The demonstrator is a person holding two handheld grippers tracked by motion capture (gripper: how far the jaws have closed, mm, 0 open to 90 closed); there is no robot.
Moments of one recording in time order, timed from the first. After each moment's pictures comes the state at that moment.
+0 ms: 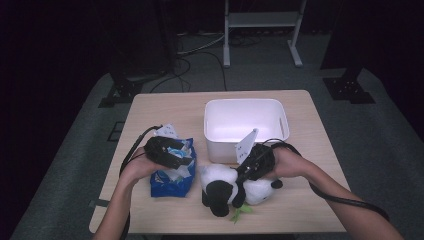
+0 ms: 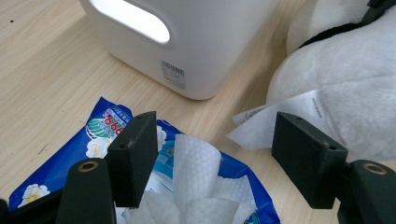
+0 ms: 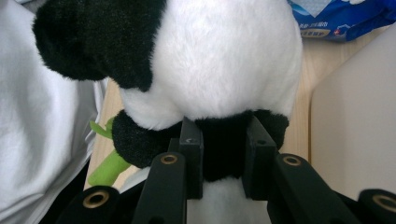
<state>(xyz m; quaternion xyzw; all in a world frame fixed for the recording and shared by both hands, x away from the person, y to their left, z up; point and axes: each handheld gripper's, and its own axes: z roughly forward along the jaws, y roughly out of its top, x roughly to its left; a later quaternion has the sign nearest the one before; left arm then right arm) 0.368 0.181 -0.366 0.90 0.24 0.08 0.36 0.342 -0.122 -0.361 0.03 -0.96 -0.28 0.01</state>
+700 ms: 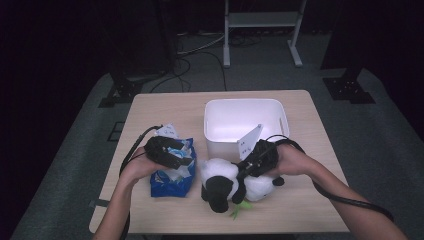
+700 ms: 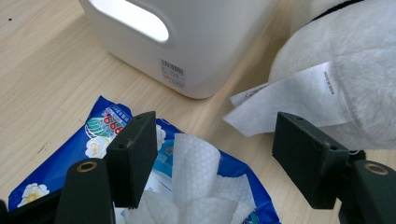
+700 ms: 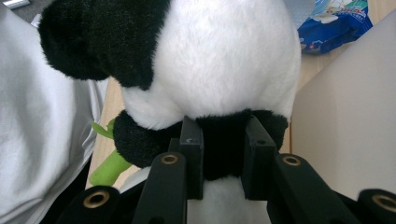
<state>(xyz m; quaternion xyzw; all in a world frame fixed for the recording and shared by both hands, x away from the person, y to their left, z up) 0.368 0.181 -0.365 0.90 0.24 0.08 0.36 0.338 -0.127 -0.341 0.03 -0.96 -0.29 -0.01</state>
